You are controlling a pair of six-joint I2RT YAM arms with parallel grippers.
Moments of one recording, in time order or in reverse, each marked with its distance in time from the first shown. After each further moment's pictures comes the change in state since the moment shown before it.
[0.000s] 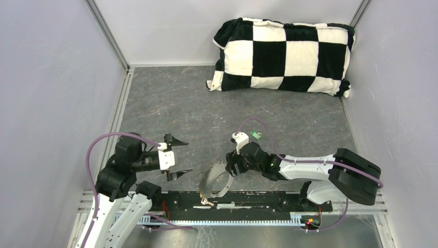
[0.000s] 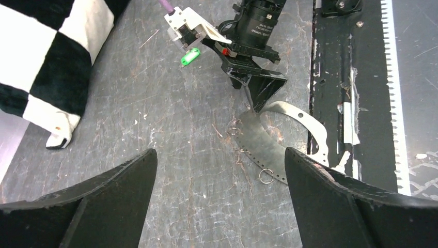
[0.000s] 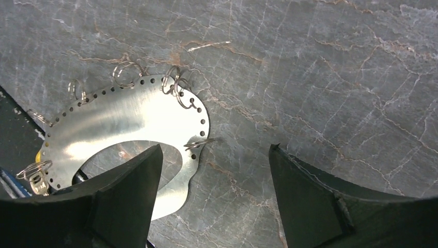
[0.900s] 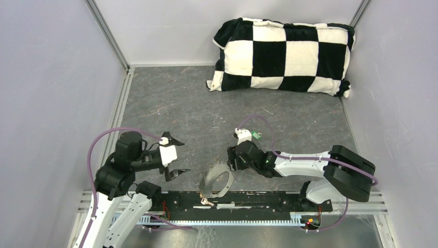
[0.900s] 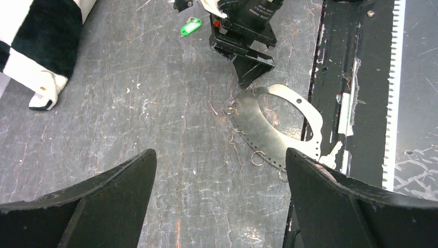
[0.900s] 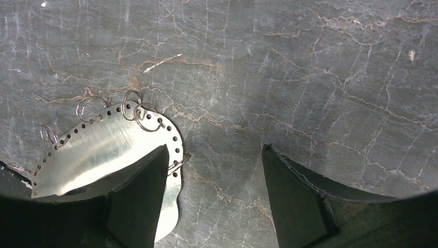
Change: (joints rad) left arm 0.000 0.032 0.046 -0.086 -0.101 -0.055; right arm 0.001 0.070 0.087 -0.134 0.151 0.178
